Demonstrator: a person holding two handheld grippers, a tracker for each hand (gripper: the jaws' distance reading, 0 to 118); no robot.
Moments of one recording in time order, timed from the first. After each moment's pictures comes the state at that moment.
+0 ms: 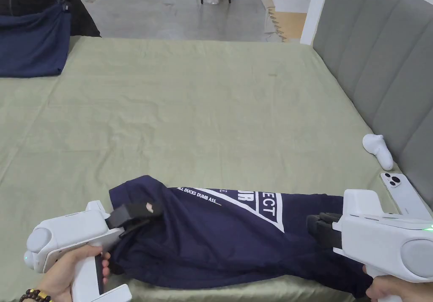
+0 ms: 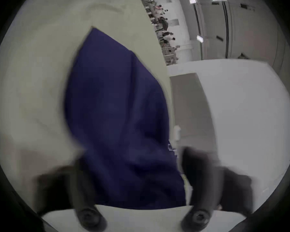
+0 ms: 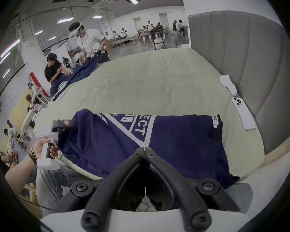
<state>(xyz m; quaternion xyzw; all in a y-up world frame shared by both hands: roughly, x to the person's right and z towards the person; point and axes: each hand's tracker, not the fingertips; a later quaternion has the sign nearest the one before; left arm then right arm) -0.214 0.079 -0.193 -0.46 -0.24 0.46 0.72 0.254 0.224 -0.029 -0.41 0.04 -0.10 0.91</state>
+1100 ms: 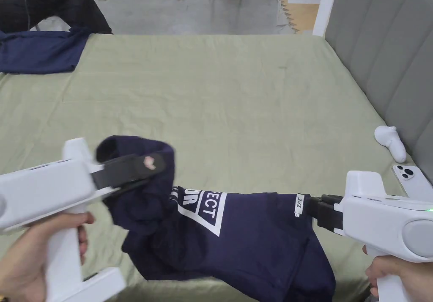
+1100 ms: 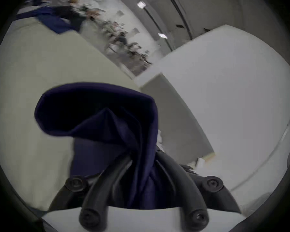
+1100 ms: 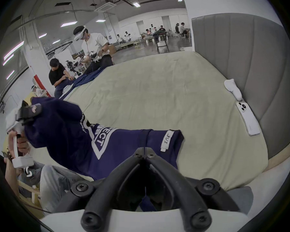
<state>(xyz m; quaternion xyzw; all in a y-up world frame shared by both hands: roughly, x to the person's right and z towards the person) -0.168 0.260 -0.139 -0.32 -0.38 0.35 0.80 0.260 0.229 -0.036 -0.39 0.05 -0.11 0.91</state>
